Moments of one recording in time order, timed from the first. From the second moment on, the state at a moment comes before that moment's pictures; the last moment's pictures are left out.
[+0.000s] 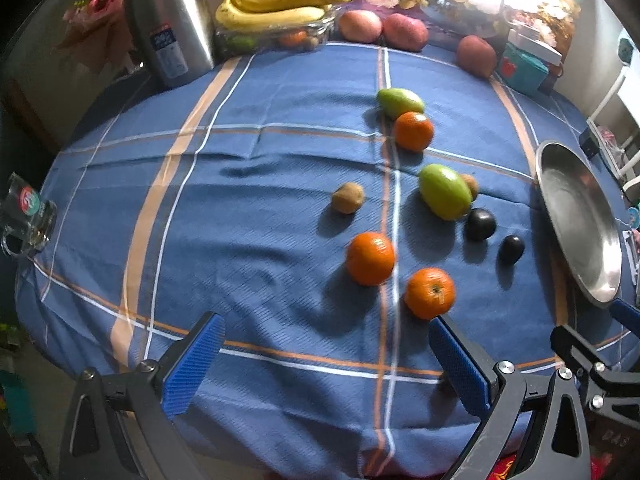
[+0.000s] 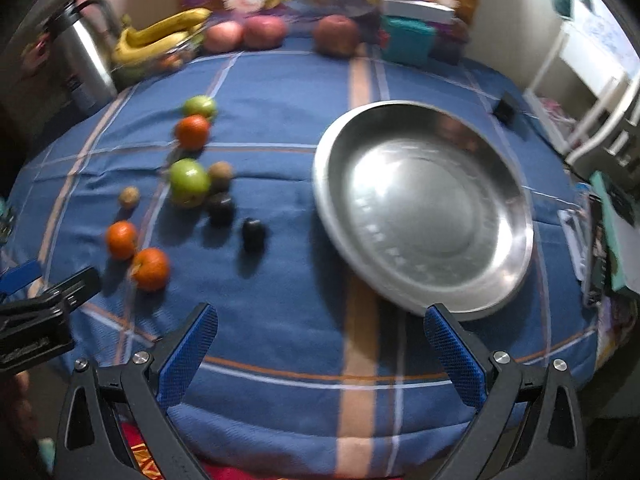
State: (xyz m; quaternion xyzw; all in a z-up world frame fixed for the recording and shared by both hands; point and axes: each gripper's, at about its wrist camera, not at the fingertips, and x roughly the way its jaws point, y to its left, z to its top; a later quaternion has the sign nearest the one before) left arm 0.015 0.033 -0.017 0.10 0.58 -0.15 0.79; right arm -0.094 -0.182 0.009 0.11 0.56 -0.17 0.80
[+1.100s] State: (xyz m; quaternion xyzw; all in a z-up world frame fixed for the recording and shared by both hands) left arm 0.007 0.081 -0.045 0.09 0.60 -0.15 0.78; right arm -0.050 -0.078 -0.050 0.05 0.65 -0.03 0.76
